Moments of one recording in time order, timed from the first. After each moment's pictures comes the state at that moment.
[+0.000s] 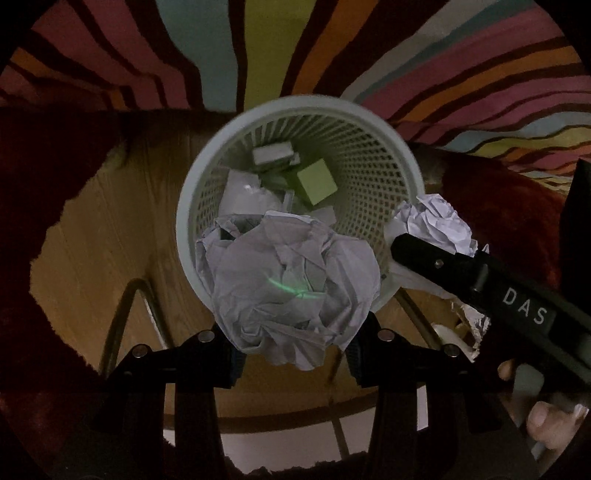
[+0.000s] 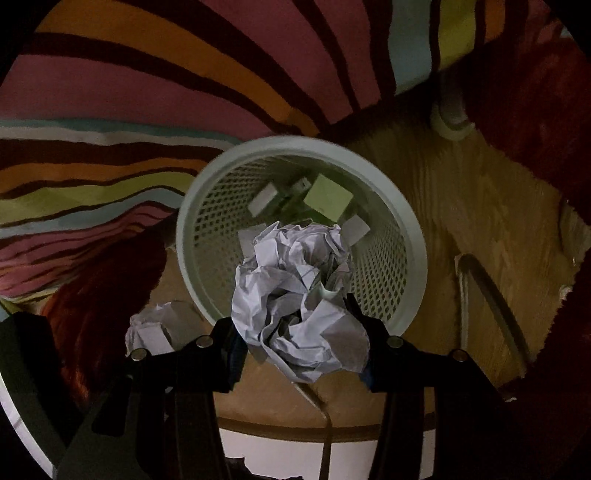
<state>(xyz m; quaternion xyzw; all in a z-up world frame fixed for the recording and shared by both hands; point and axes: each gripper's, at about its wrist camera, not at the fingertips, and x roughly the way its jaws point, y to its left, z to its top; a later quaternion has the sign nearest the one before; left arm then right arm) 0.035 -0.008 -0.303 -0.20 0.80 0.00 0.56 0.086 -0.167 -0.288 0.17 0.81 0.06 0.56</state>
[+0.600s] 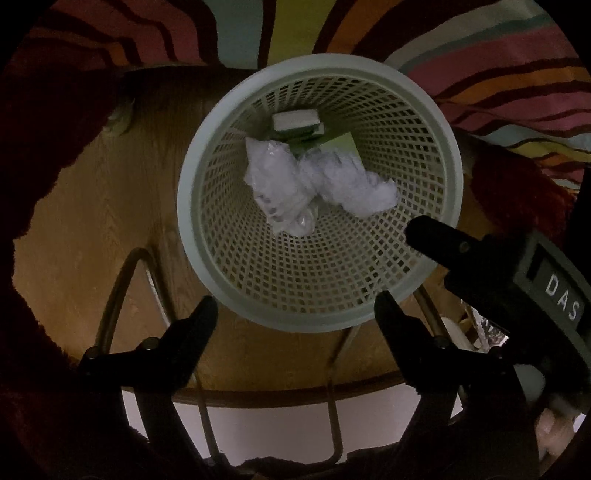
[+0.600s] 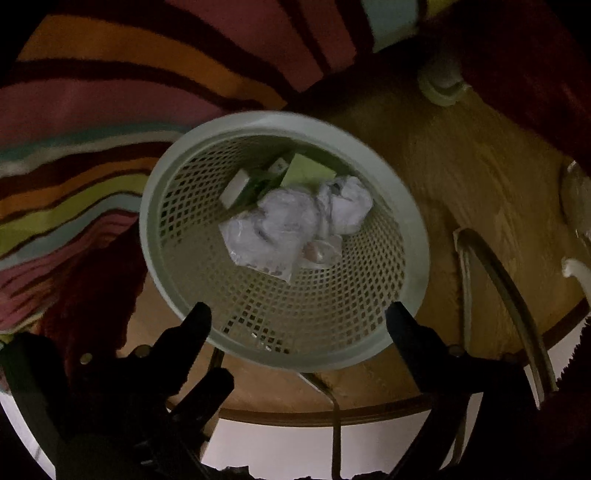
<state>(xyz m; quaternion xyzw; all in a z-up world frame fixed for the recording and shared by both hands) 0.031 -0.007 -0.332 -0.20 0.84 0.03 0.51 0.084 -0.172 -0.318 0.19 0.83 0.02 0.52</state>
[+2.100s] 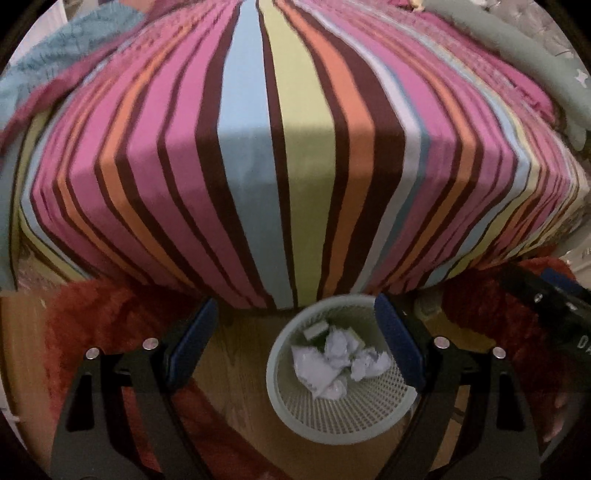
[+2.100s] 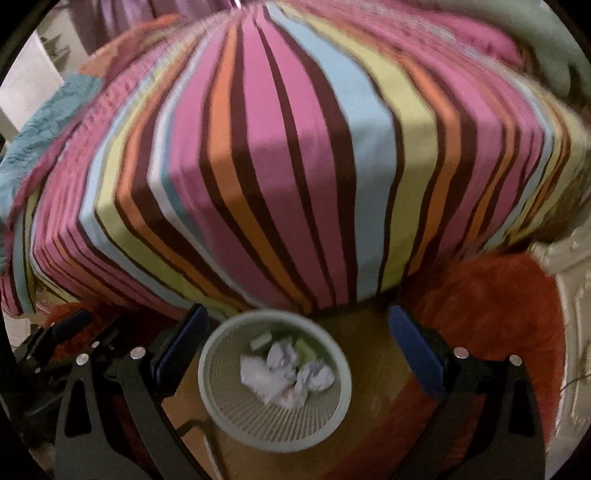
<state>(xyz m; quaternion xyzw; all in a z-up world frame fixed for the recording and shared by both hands) 0.048 0.015 -0.131 -0.05 0.55 0.06 0.83 0.078 -0.183 -0.106 0.05 0.52 0.10 0.85</state>
